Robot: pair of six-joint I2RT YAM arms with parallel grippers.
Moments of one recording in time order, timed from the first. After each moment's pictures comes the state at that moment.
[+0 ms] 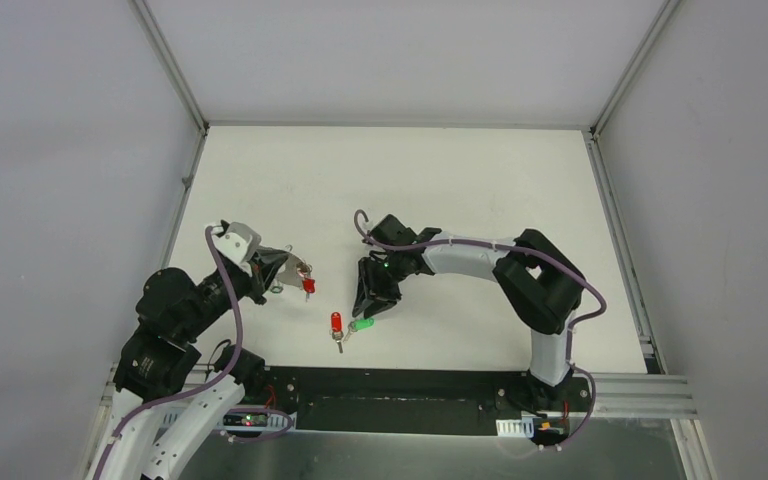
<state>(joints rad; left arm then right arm) -0.42 0.34 0.85 -0.55 0.20 0.08 0.91 1.90 1.19 -0.38 -0.60 0.86</state>
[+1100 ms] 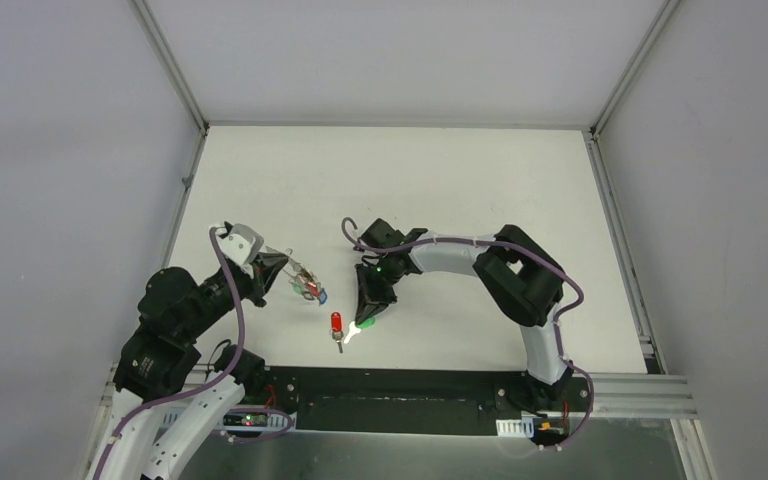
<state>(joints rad) -0.42 0.34 0.85 -0.59 0.20 0.10 0.93 2.02 1.27 -0.45 -0.62 0.77</state>
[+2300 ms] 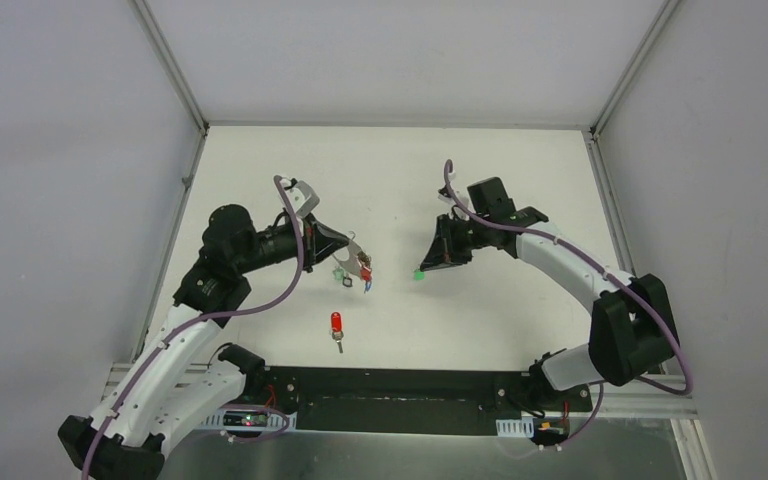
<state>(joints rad) -0.43 0.74 0.79 -0.14 0.61 -0.06 0.49 1.45 1.00 -0.52 -0.68 0.43</state>
